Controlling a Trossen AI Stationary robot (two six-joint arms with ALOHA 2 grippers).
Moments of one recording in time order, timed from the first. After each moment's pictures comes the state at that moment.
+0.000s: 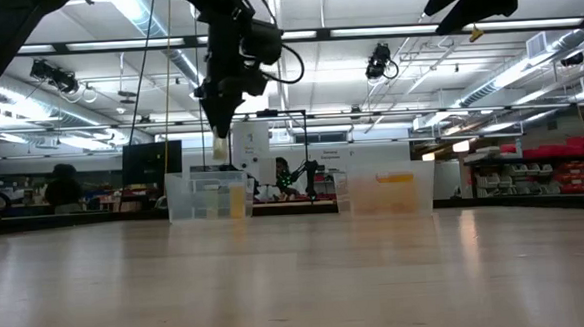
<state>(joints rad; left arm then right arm) 0.51 1.97 1.87 -1.40 -0.25 -0.04 0.40 1.02 0.99 -0.84 0.75 0.76</state>
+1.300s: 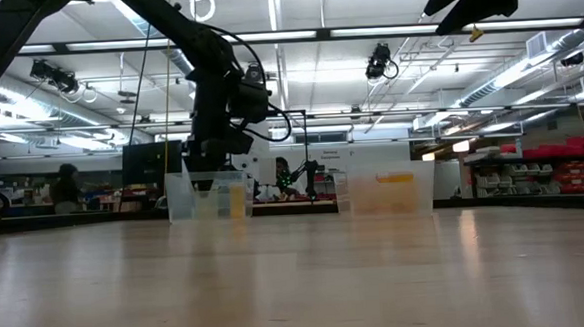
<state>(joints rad) 0.59 1.97 1.45 -1.07 -0.16 -0.01 0.40 1.02 0.99 -0.84 0.75 0.76</state>
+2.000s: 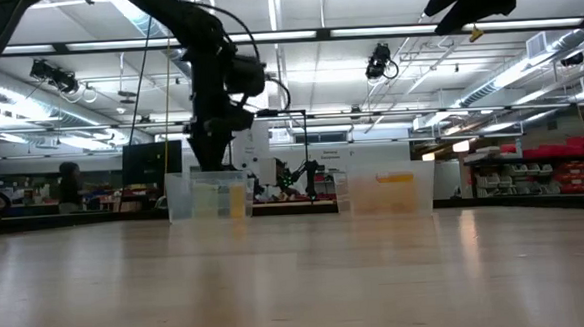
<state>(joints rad) 0.59 1.88 1.46 -1.03 -0.18 0.04 0.40 1.02 0.99 -0.84 0.76 0.73</state>
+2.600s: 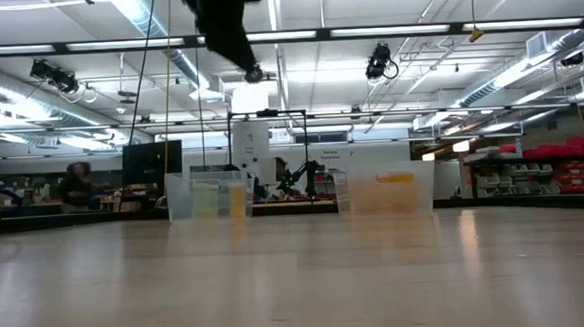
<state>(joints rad) 0.24 1.53 1.48 -0.88 -0.12 0.07 0.55 0.76 0.93 -0.79 0.77 0.50</state>
